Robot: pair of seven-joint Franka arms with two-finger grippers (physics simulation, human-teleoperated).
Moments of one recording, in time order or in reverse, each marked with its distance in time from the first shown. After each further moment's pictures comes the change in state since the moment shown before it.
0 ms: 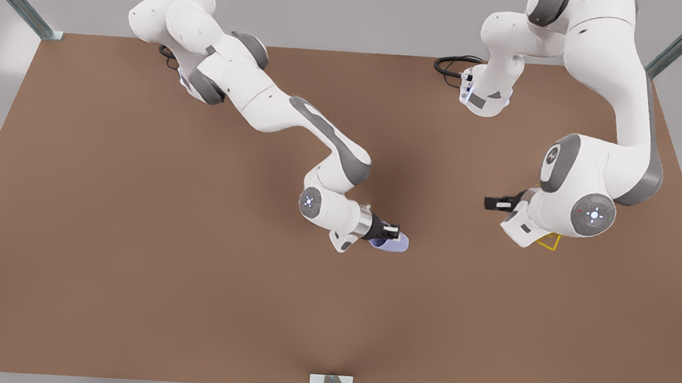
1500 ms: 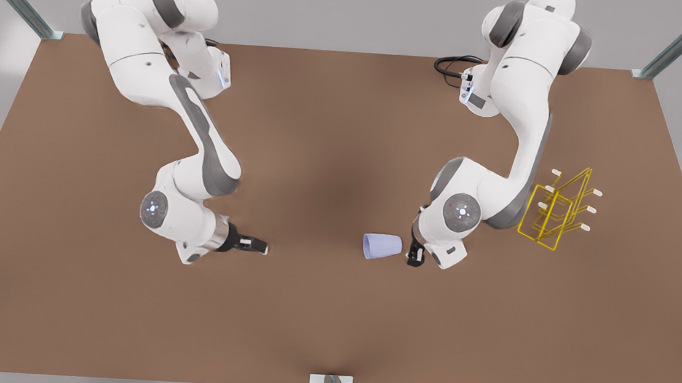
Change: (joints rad) left arm -0.276 0.232 0.013 0.060 0.021 0.510 -1.553; right arm -0.660 -0.650 0.119 -0.755 -0.444 -0.269 -0.145
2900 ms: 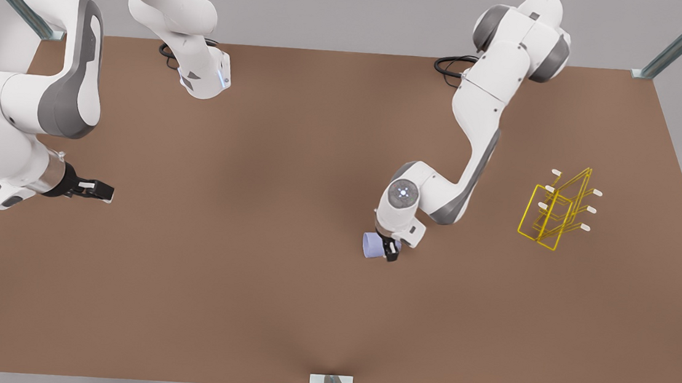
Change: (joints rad) left arm -0.118 0.074 -0.023 -0.291 0.186 0.496 -0.670; right arm -0.189 -0.269 -0.151 0.092 -0.230 -0.527 -0.298
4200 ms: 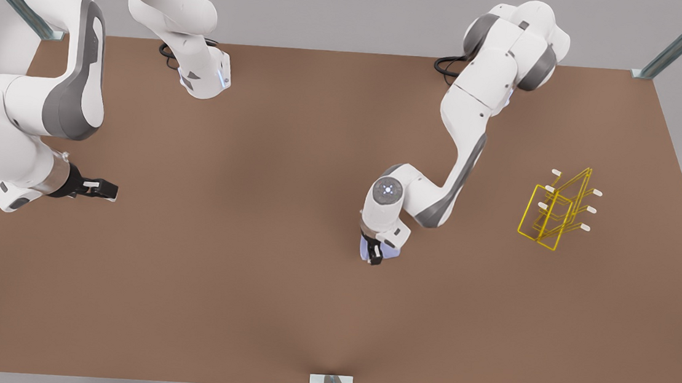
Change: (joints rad) left arm -0.039 0.065 0.002 0.116 0.066 0.020 -0.011; right arm 0.008 0.004 0.001 -0.002 0.000 -0.013 -0.034
